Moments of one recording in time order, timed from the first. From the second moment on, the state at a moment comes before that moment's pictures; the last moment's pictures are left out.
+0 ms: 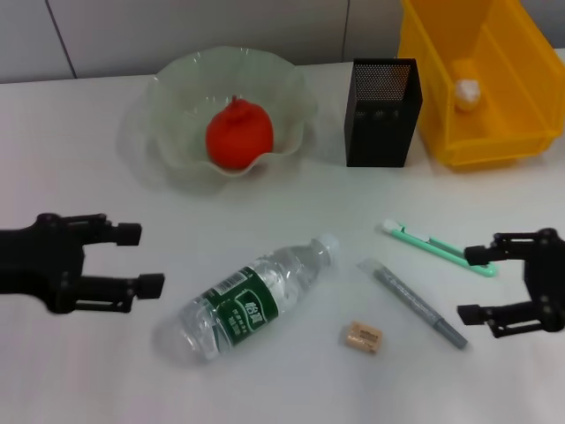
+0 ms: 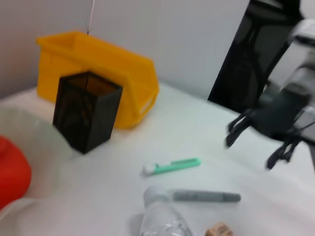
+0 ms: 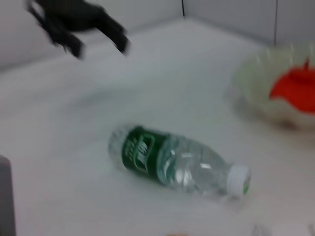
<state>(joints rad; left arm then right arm) -0.39 -2.07 0.83 1.16 2.02 1.85 -1.76 0.25 2.08 -0.75 -1.15 -2.12 -1.79 1.46</state>
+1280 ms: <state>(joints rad) -0.82 -2.08 1.76 1.33 2.43 1.36 -2.82 0.18 2.06 -0.46 -1.02 -2.14 -1.95 1.15</state>
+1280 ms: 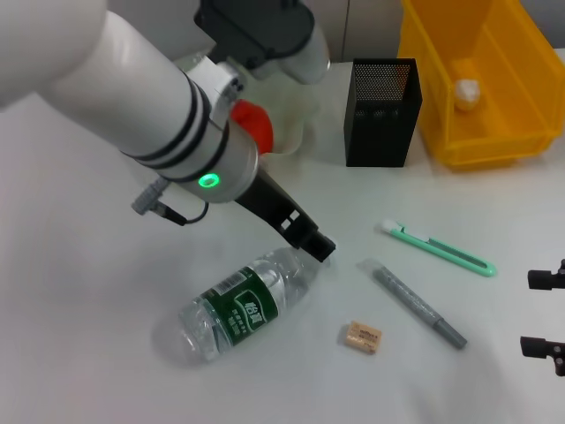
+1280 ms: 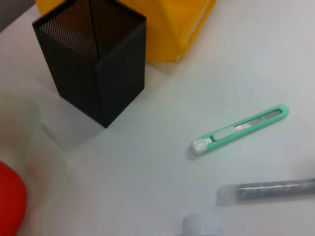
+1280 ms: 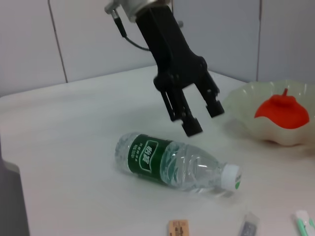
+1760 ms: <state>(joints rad) -0.82 -2.08 1.88 1.15 2.44 1.15 -2.82 0.23 2.07 -0.47 -1.02 -2.18 -1.95 1.14</state>
